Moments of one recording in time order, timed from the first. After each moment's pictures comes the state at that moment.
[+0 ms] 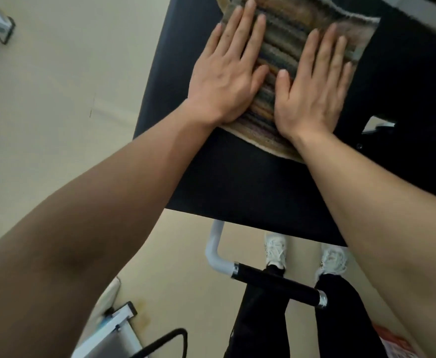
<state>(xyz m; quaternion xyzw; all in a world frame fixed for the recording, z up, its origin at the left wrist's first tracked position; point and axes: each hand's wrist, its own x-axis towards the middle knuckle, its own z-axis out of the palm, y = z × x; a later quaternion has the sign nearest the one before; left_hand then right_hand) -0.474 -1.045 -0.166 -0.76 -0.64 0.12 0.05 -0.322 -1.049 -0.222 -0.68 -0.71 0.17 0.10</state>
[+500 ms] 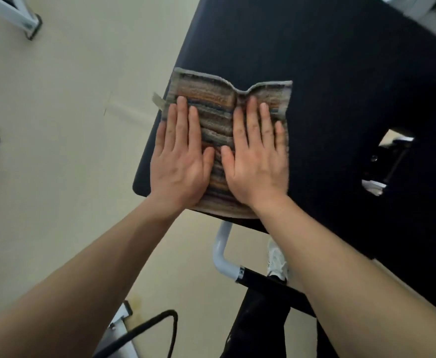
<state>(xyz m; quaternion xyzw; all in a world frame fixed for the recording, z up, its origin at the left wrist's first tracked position) -0.513 -1.207 -0.149 -0.62 -0.77 0.14 0.03 -0.376 -1.158 -0.202 -0.51 -0.82 0.22 0.09</state>
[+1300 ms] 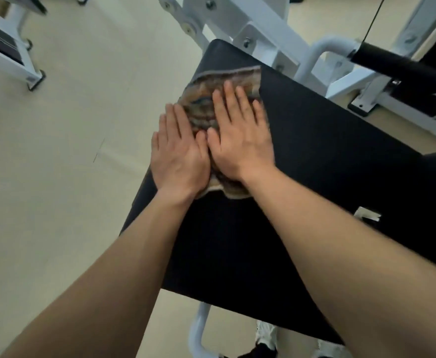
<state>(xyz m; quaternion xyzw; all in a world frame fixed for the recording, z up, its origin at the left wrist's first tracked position) -0.513 -1.046 -0.155 -0.50 -0.87 0.02 -0.01 -0.412 -0.981 -0.192 -0.48 -0.84 0.20 0.12</state>
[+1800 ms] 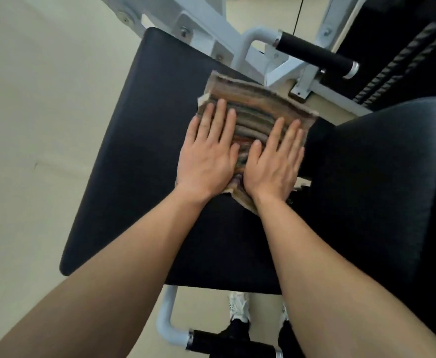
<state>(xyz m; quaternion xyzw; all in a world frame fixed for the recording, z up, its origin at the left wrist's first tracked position) -0.410 -1.043 -0.195 -0.74 -0.67 0.05 -0.01 -0.286 -1.038 -0.238 -0.76 -0.60 0.21 0.11</state>
